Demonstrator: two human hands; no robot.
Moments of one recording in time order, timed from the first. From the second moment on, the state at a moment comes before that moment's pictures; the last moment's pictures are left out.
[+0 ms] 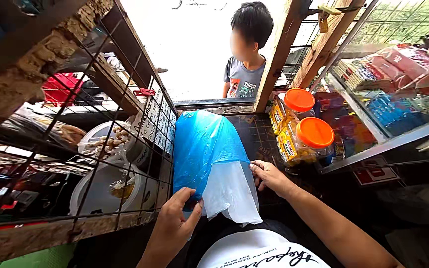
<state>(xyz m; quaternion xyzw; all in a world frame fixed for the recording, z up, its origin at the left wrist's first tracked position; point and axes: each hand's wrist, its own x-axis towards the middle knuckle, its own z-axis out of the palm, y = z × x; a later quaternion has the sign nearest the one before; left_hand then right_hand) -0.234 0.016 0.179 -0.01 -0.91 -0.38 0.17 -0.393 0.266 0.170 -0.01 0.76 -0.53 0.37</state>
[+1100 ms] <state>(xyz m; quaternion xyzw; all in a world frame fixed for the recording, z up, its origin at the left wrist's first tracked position) -0.219 0.029 0.179 -0.09 -0.80 -0.57 0.19 -0.351 0.294 0.116 -0.18 0.77 -0.61 0.07</state>
